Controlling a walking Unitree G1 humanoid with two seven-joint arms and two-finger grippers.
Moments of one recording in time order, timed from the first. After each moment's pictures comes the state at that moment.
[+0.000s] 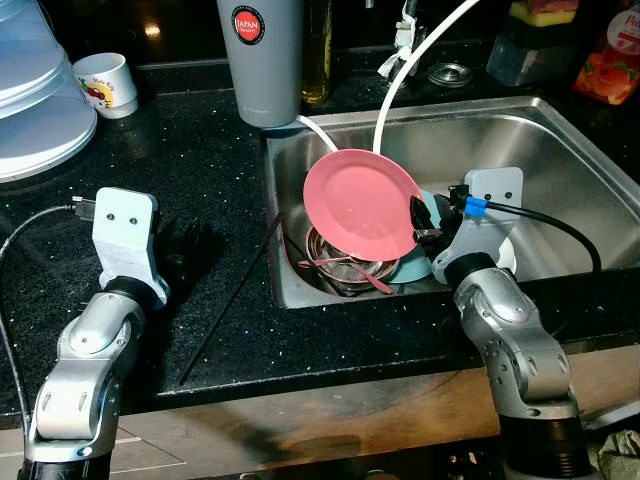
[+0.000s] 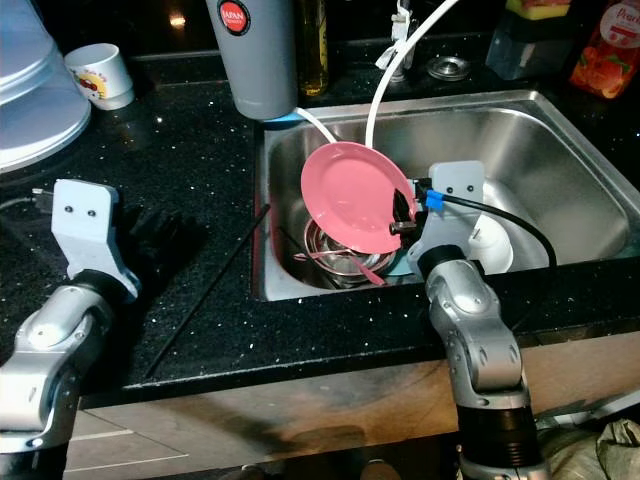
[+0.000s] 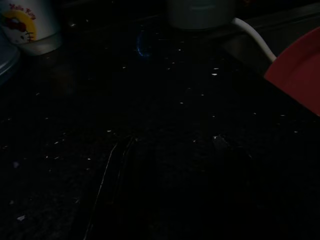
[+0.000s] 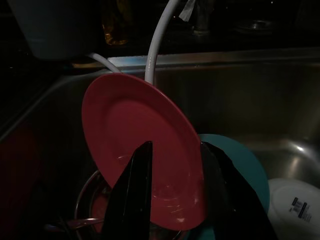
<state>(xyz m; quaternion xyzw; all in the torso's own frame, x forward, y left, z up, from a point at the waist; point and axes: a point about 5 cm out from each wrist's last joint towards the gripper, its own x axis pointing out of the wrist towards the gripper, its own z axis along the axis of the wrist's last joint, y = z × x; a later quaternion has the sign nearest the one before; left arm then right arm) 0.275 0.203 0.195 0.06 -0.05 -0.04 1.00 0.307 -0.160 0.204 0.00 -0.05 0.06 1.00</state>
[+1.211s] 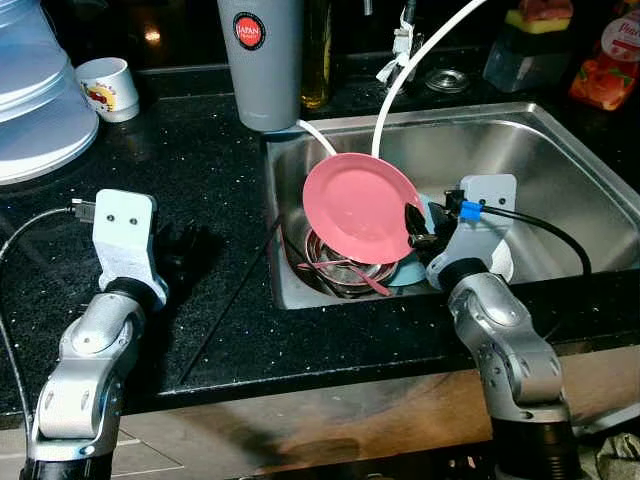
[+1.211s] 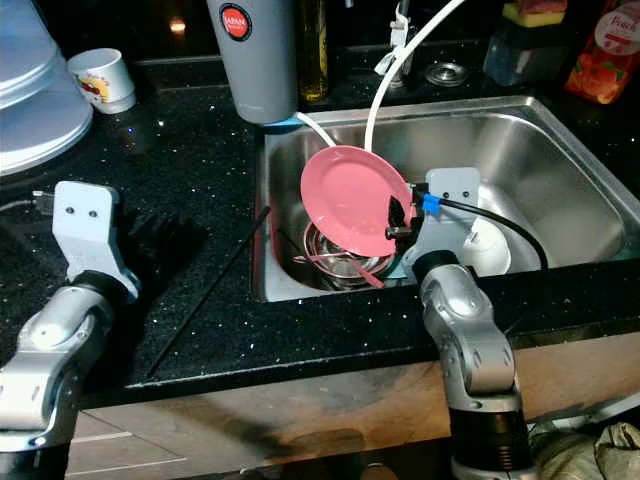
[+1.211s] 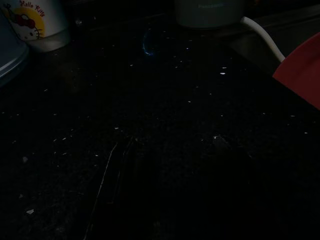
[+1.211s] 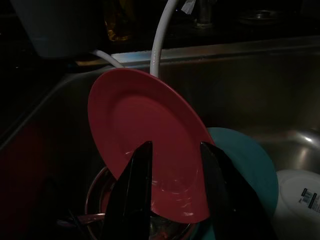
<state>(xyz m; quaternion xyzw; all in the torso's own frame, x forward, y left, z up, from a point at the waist) 0.277 0.204 0.192 0.06 -0.04 -0.03 1.00 0.306 -0.155 0.197 0.03 -0.03 0.06 1.00</state>
